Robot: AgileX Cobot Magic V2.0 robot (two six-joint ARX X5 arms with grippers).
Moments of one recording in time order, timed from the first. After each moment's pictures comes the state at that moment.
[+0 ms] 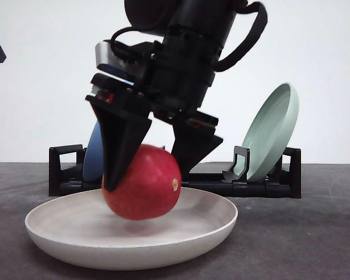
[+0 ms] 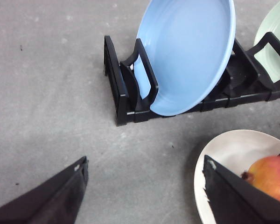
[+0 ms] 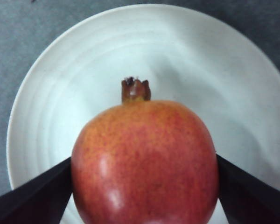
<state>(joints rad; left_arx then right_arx) -0.17 0.73 0.71 -0.54 0.18 -0.04 0.88 1.78 1.26 -0.65 -0.16 0.09</state>
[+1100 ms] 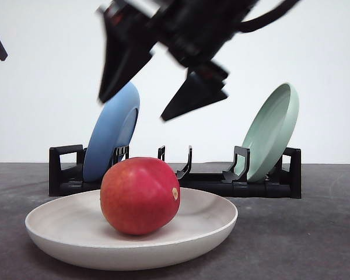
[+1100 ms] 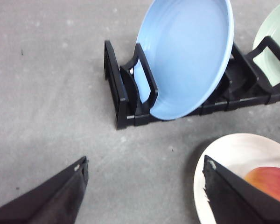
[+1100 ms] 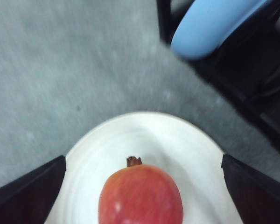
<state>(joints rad) -0.17 0.73 0.71 -0.52 0.18 -0.04 0.82 1.44 0.99 -0.22 -0.20 0.10</state>
